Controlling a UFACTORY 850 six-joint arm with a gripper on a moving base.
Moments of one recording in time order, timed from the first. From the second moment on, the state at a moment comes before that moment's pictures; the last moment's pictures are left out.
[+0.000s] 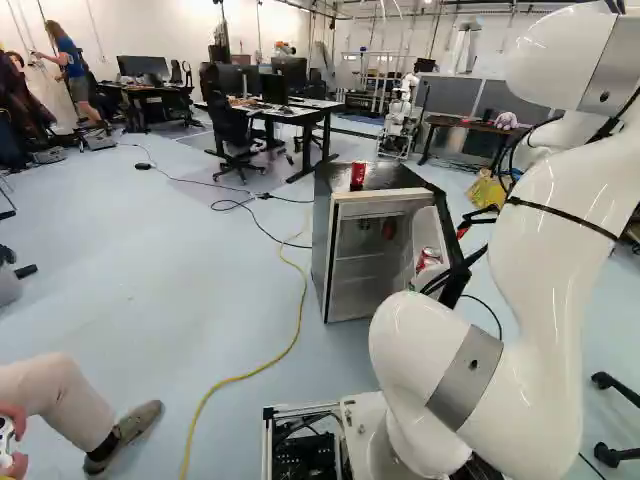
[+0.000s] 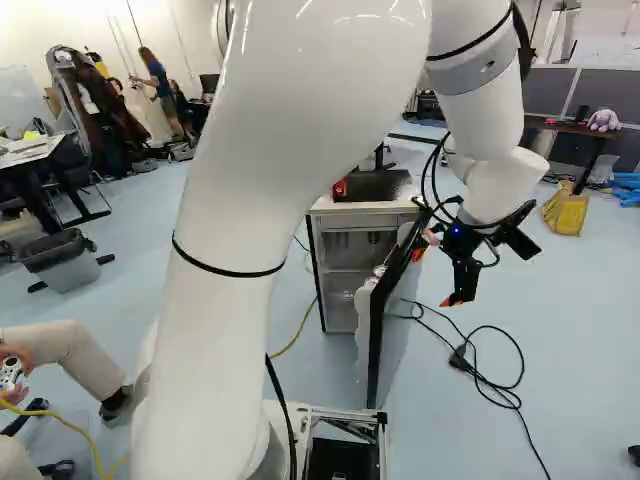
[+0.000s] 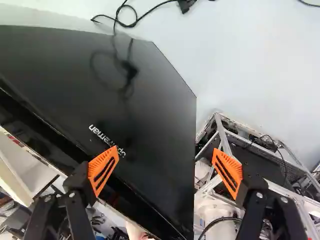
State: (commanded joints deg) arm -53.5 -27.6 -68.4 19.3 -49.6 0.0
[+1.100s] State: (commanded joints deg) arm -46.2 -19.6 -56.2 19.3 -48.3 0.0
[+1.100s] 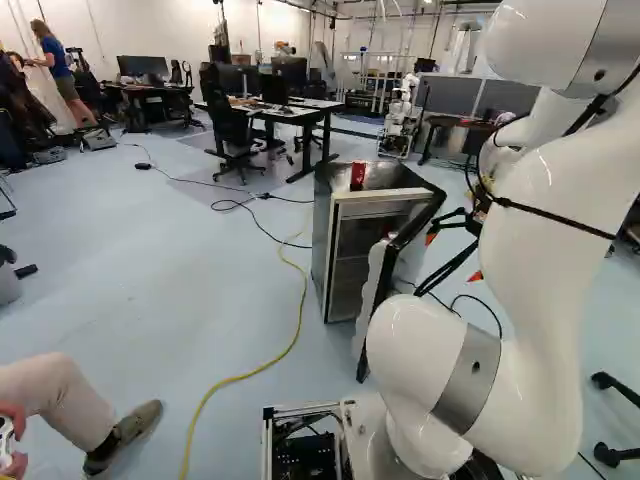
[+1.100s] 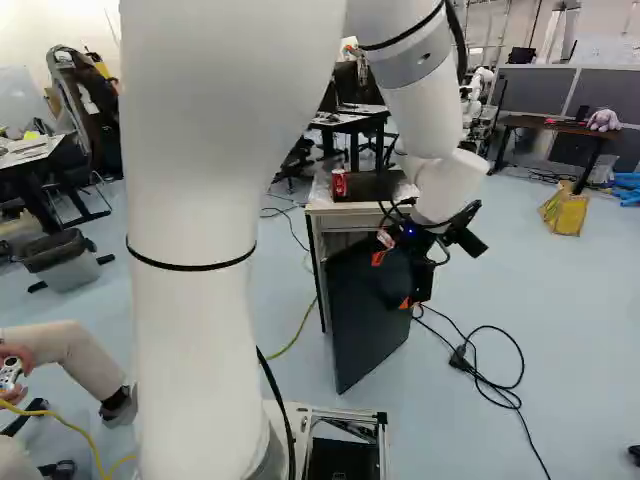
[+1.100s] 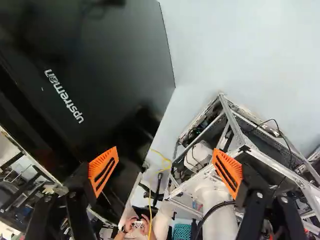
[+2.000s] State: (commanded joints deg) arm -37.7 -13.7 -47.9 16.0 -40.8 0.0
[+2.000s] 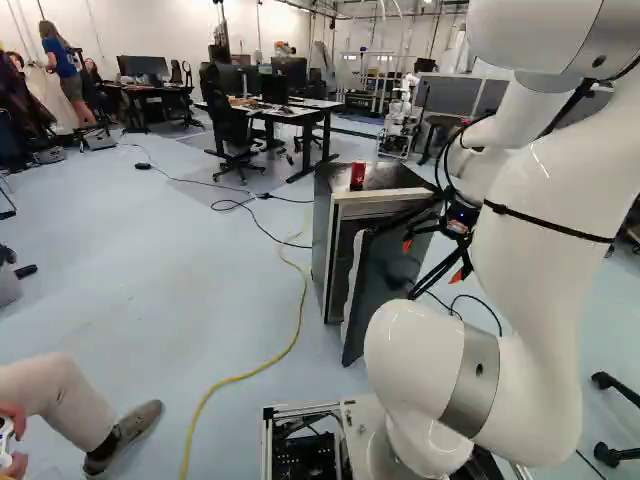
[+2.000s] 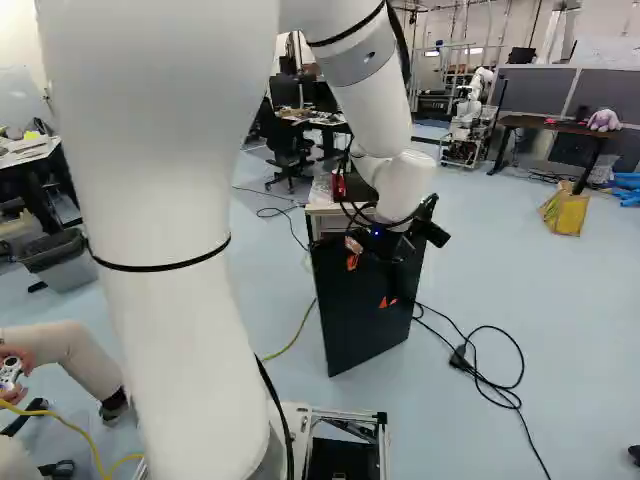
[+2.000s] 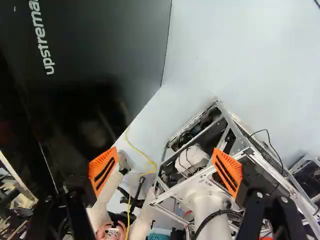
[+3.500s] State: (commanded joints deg) arm -26.8 -8.1 -40.8 9.2 -25.3 0.0
